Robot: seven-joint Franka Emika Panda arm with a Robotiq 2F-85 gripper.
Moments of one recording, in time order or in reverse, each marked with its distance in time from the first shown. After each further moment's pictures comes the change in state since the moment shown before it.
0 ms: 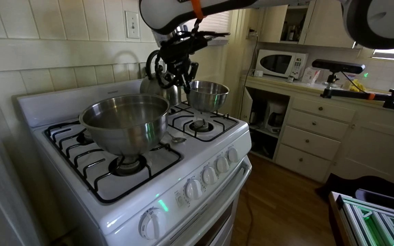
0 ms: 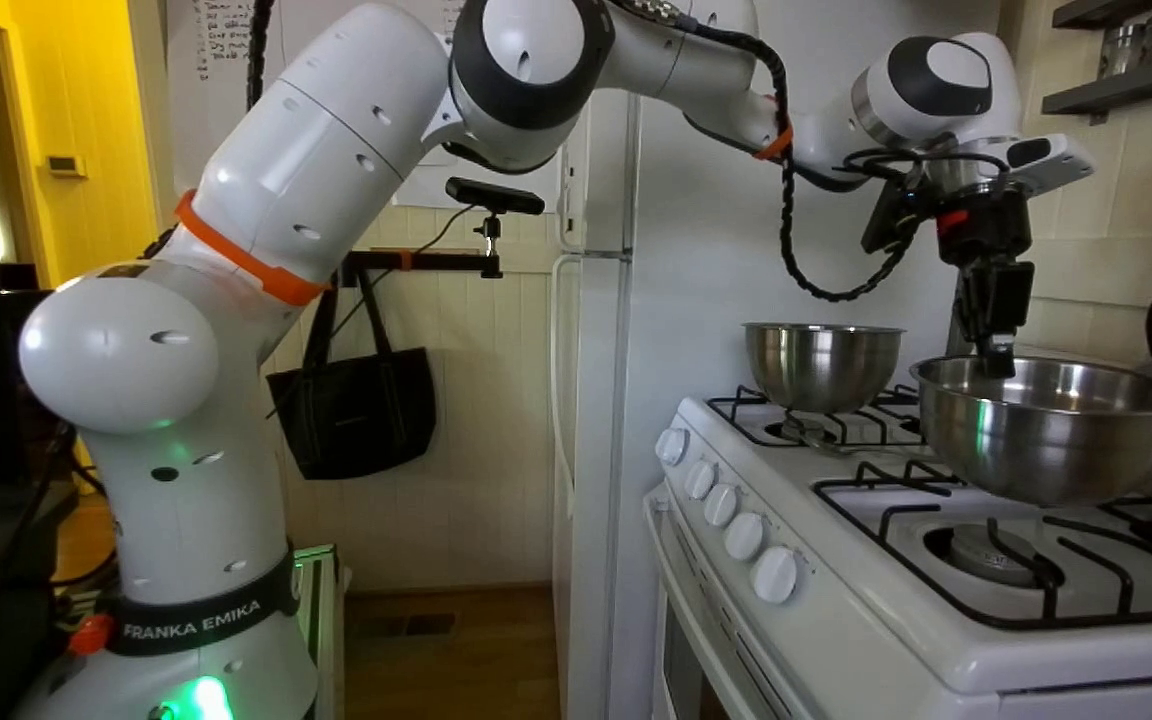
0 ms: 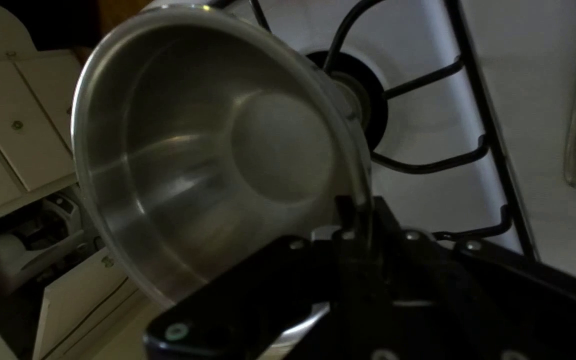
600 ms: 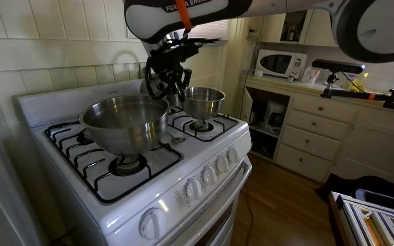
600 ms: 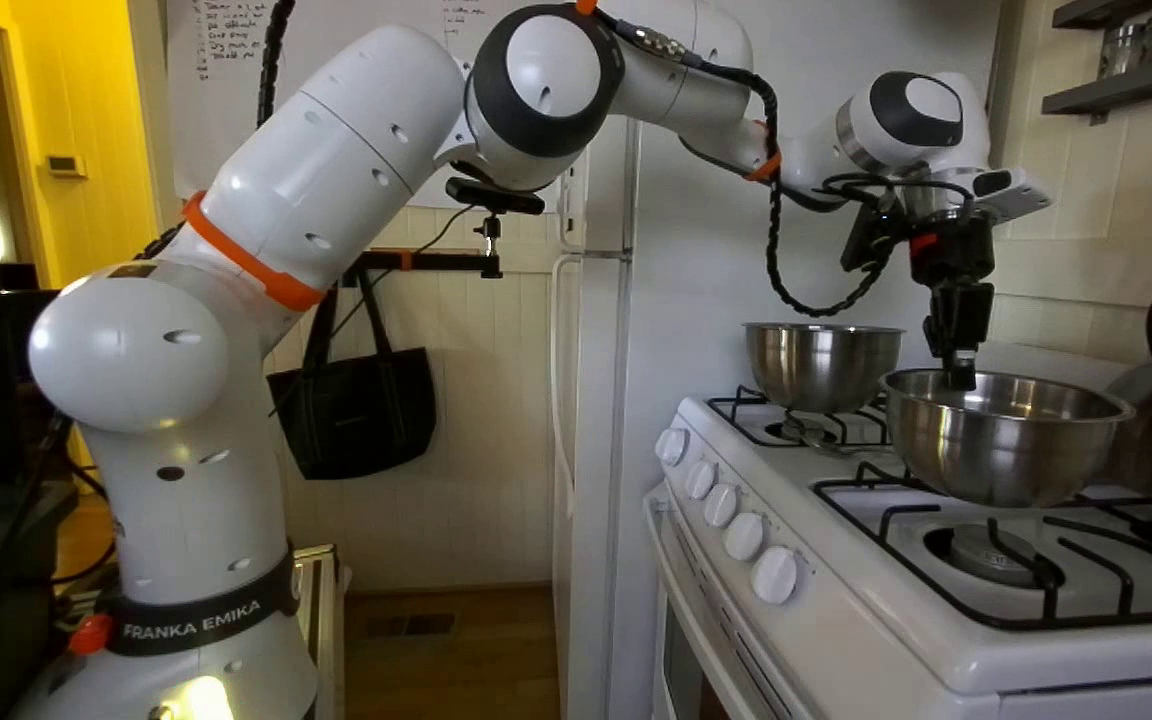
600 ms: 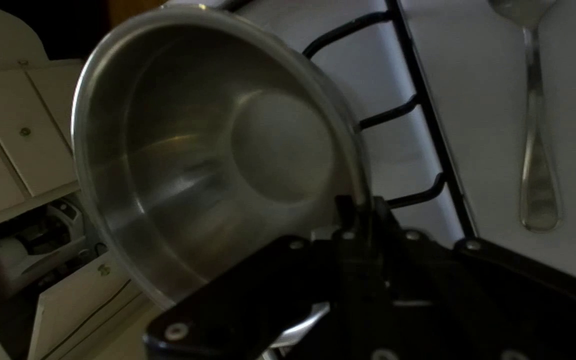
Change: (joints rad) arm 0.045 0.063 0.002 0.056 0.000 -0.054 0.030
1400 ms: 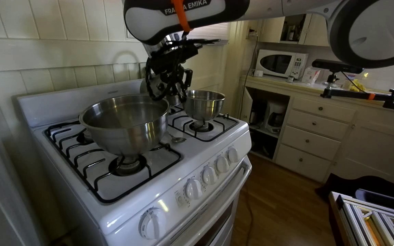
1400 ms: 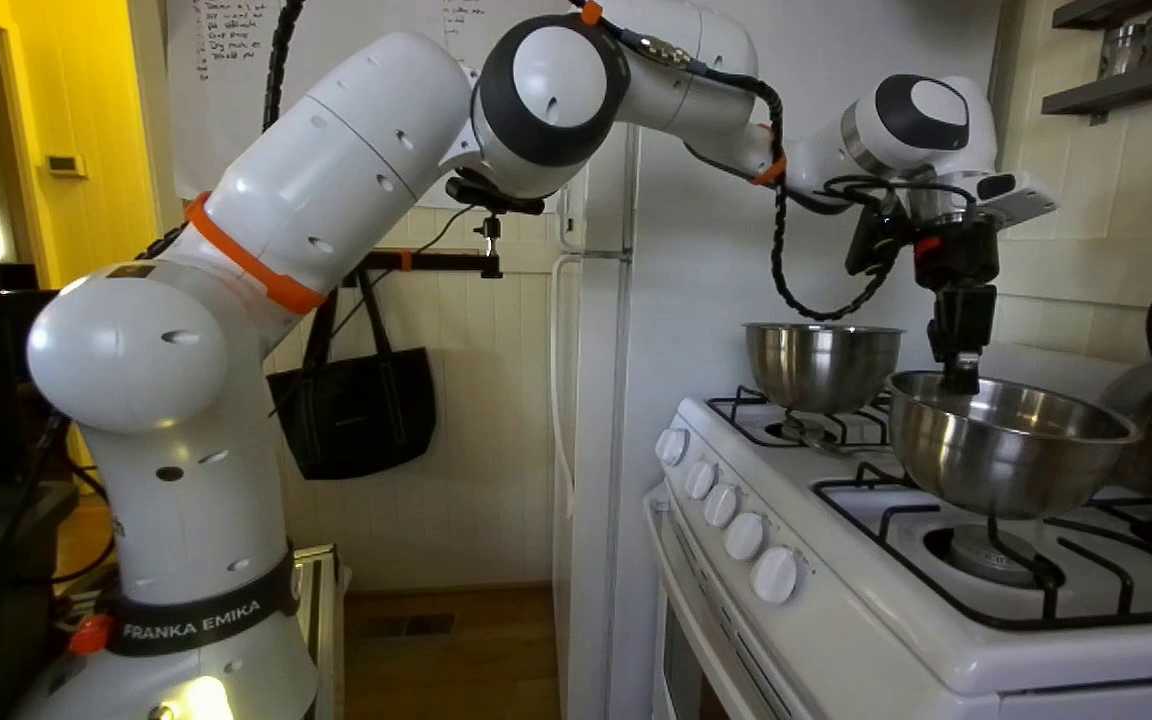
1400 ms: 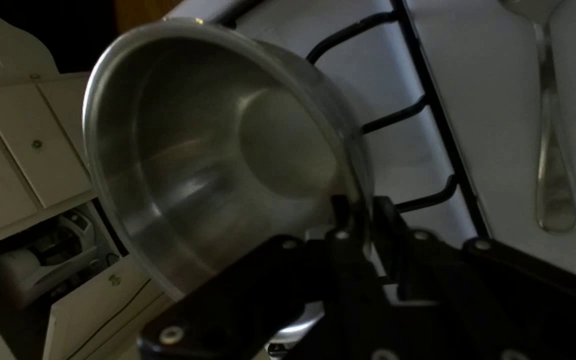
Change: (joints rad) arm -0.007 0.026 -0.004 0.037 0.003 -0.034 0.016
